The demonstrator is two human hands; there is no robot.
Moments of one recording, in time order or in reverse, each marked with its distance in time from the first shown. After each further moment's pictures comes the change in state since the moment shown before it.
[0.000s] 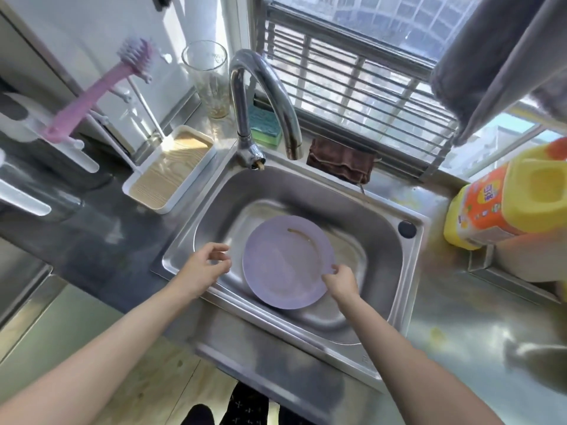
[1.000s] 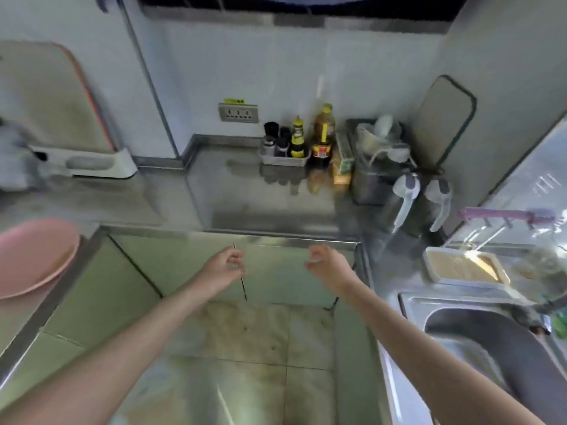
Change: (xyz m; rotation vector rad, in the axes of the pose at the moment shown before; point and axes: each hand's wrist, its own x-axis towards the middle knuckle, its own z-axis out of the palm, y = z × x) left_hand -0.384 -0.181 -0.145 -0.437 1.014 -0.172; right_hand -0.383 -0.132 0.196 -0.782 -0.832 -1.282
